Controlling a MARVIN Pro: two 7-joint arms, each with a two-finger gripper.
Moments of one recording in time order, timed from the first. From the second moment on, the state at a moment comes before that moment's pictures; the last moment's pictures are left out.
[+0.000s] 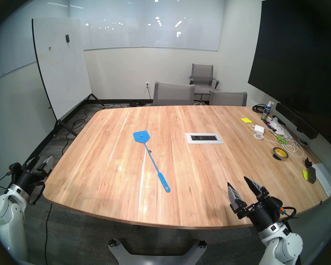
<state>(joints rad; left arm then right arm) 2.09 -1.32 -2.23 -1.97 -0.68 0.15 -0.48 -2.10 -1.75 2.28 -2.06 0.33 0.00 1.09</state>
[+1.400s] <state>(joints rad) 2.08 -1.33 -2.24 -1.97 -0.66 0.15 -0.49 -2.12 -1.77 1.96 -2.15 -0.01 0.06 0.98</state>
